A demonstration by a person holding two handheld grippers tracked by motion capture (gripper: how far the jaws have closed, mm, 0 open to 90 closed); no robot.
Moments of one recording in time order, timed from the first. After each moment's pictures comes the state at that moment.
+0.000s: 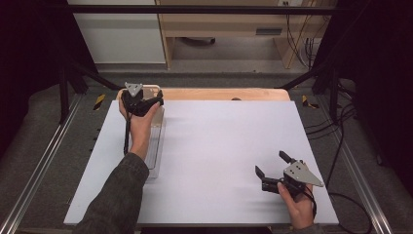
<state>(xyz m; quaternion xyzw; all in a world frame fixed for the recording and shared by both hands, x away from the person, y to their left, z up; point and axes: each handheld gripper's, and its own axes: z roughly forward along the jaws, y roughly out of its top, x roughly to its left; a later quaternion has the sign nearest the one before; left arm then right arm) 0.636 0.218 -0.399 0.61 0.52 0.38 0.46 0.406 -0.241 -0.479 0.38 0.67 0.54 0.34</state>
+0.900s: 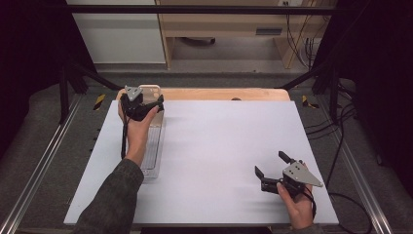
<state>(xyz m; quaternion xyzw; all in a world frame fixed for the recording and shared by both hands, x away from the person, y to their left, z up) 0.615 0.218 -0.397 0.63 0.50 0.36 0.47 0.405 -0.239 -0.479 0.38 0.67 0.54 0.34</state>
